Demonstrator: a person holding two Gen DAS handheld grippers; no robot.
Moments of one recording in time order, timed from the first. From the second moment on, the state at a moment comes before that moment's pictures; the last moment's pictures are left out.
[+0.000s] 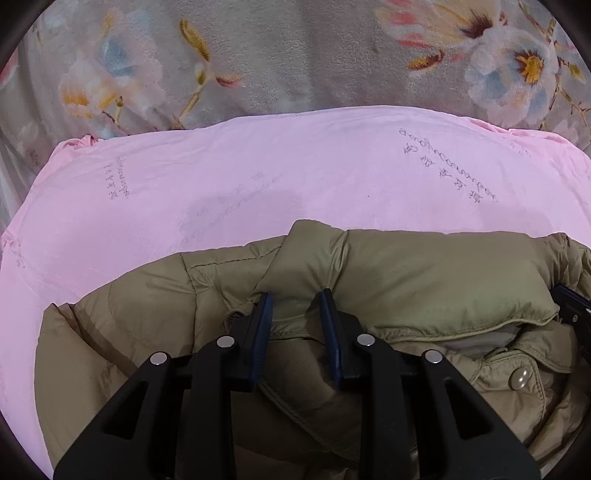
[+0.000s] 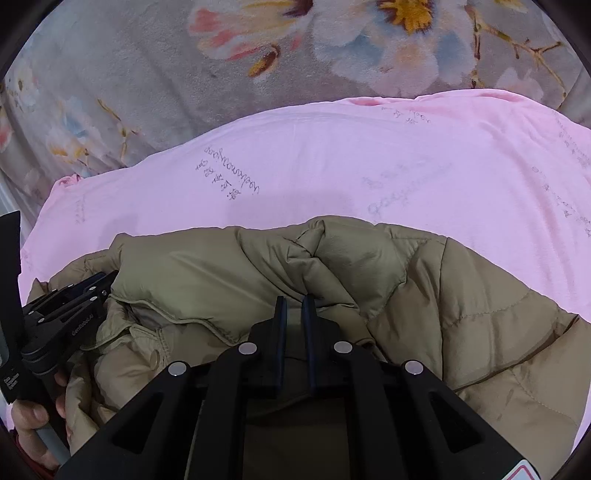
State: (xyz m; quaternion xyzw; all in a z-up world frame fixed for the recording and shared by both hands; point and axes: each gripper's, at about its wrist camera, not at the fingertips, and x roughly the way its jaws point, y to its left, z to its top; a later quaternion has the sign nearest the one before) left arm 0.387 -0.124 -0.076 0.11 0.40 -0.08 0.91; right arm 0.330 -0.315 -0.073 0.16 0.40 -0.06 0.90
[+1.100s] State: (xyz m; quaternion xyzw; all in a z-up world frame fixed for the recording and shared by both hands) left arm 0.149 0.113 -0.017 -0.01 0.49 -0.11 0.86; right arm -0.054 -0.329 -0.020 0.21 0.41 -0.08 0.89
